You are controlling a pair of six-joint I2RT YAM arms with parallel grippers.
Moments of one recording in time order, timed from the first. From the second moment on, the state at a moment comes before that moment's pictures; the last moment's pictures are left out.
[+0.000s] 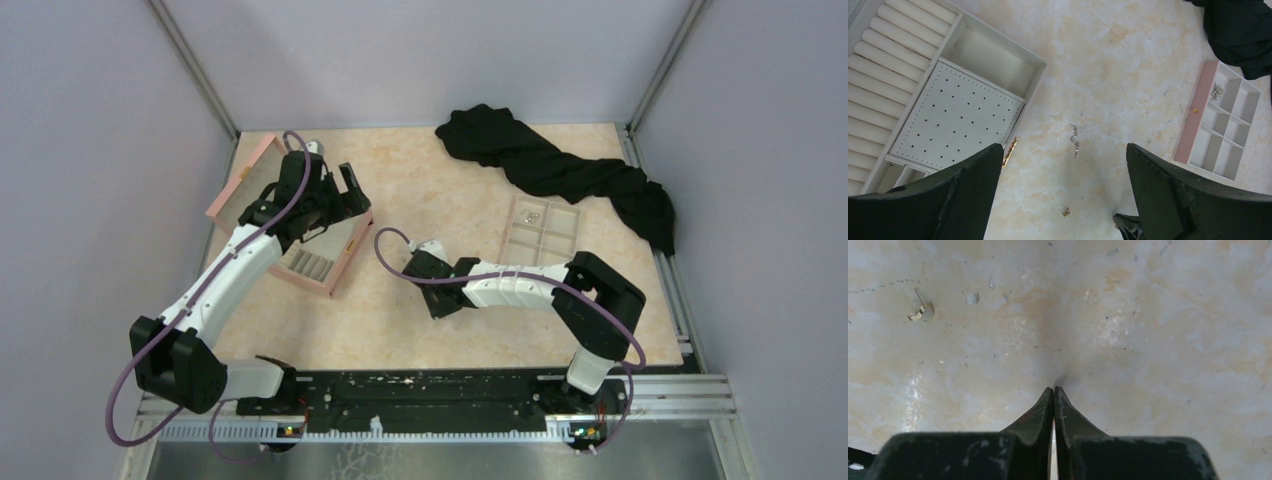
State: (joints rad) left arm -0.37 1.31 1.15 -0.51 -0.09 -0.58; right arm 1.05 1.69 1.00 -0.47 0.25 0.56
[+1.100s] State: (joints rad) left arm -0.47 1.43 1.24 -0.55 -0.02 -0.45; right arm 0.46 1.42 1.02 -0.61 0.36 0.47
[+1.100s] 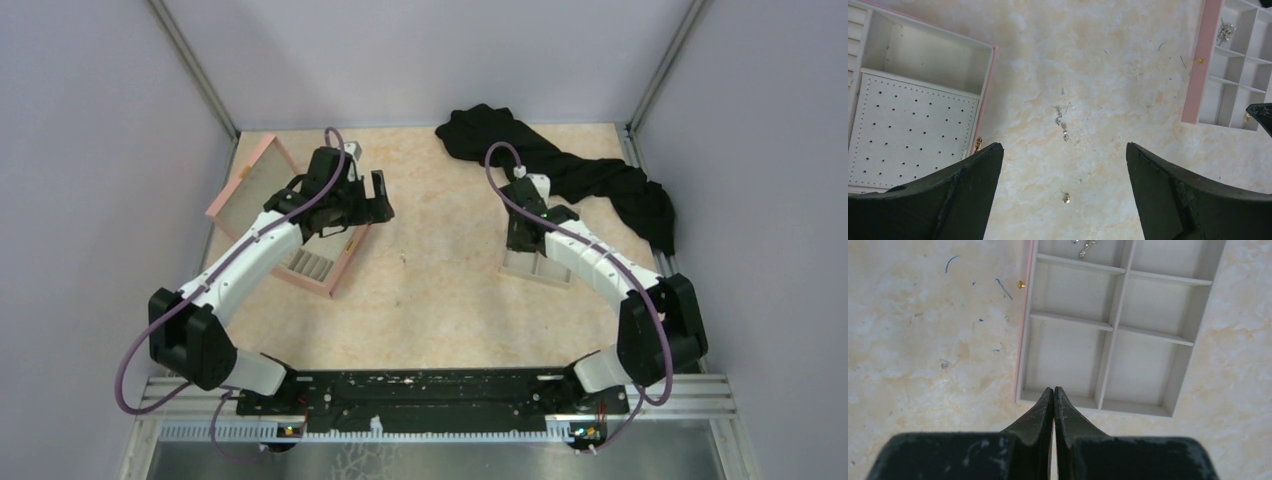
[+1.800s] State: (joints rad) left arm -0.49 1.49 1.25 -0.55 -0.01 -0.46; right arm 0.31 1.59 1.02 -0.50 0.29 0.38
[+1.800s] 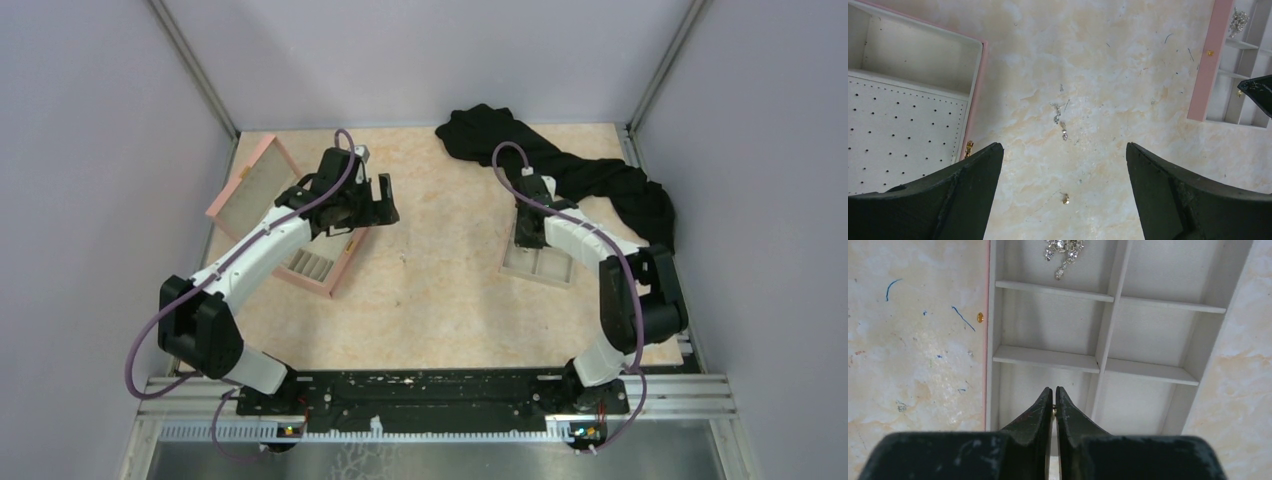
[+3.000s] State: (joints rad) left arm -0.28 1.41 1.27 -0.67 -0.02 -0.50; right arm 0.81 1.92 1.39 -0.49 0.08 0.60
